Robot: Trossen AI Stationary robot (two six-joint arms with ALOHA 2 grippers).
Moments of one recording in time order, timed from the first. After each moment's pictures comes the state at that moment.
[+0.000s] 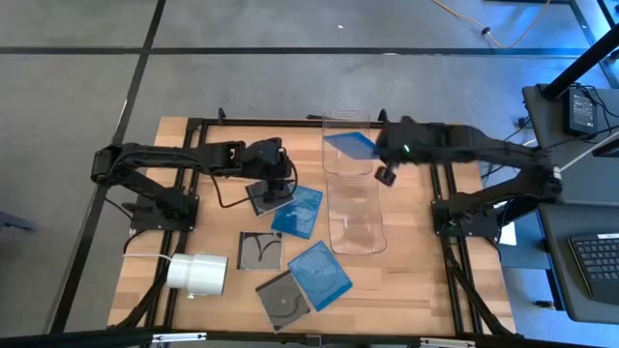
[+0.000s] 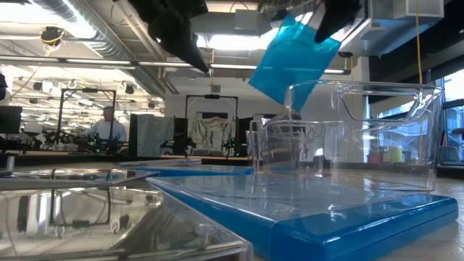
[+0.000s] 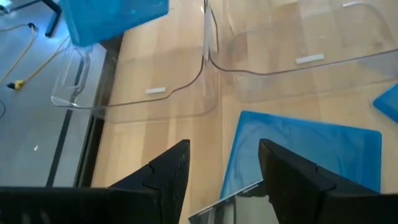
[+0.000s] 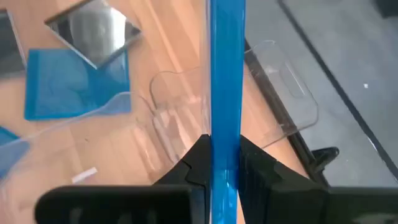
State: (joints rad) left arm 0.15 1.35 1.08 -0.48 -0.15 0.27; right arm -0.19 1.25 1.40 -1.04 0.33 0.07
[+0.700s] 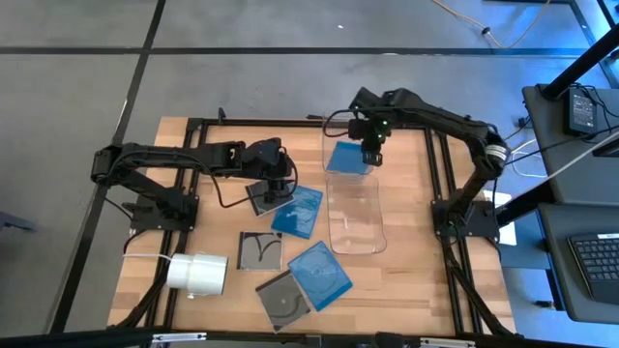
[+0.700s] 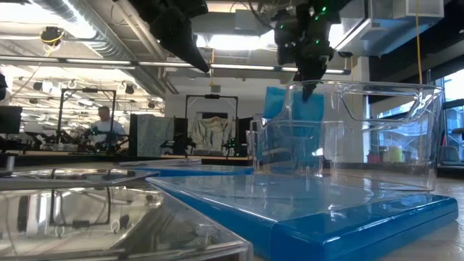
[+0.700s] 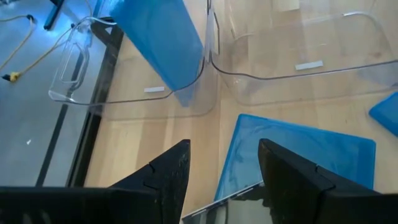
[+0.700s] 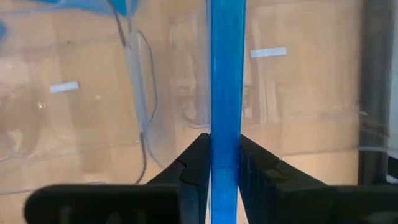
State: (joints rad) left arm 0.15 1.35 1.08 -0.47 -0.15 0.22; right arm -0.57 1.72 1.57 -1.21 -0.13 -0.46
